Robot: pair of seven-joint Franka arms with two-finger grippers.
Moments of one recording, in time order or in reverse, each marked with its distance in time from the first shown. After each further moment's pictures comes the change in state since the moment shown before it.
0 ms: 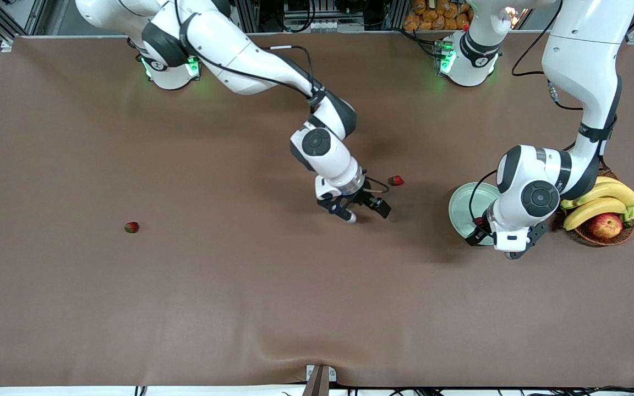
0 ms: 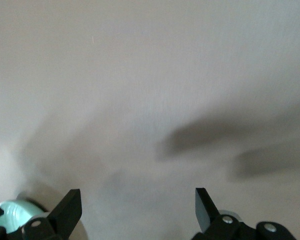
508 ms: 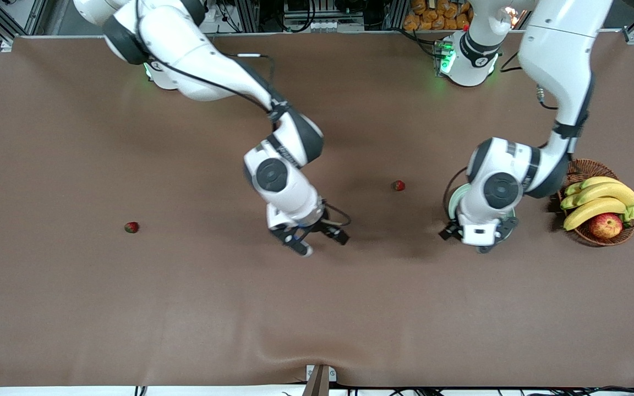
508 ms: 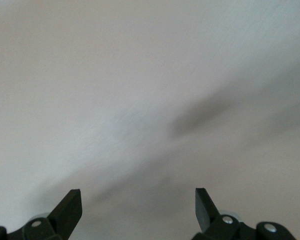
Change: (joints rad) left arm -0.157 -0.016 -0.008 0.006 0.000 -0.038 -0.139; right arm -0.207 -0.129 -0.005 0.001 -0.018 -0.365 -0.217
